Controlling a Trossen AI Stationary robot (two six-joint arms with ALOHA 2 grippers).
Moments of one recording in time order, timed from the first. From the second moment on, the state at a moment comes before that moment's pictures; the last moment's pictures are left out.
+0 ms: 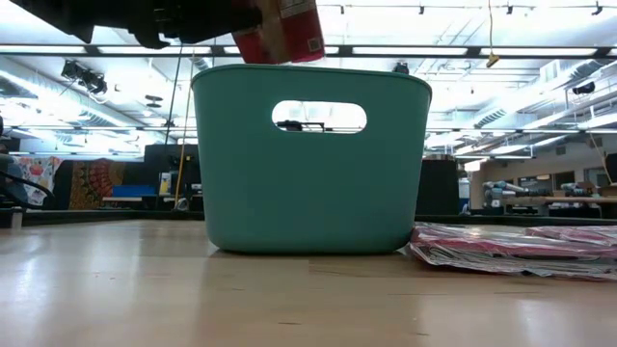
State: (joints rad) left arm -0.17 1.14 0.52 0.57 -0.16 0.64; right arm 0.41 1.59 1.33 -0.17 0.72 -0.45
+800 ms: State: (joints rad) left arm -0.17 1.46 0.85 0.15 -0.28 0.56; right arm 0.47 1.38 1.33 -0.83 0.83 0.22
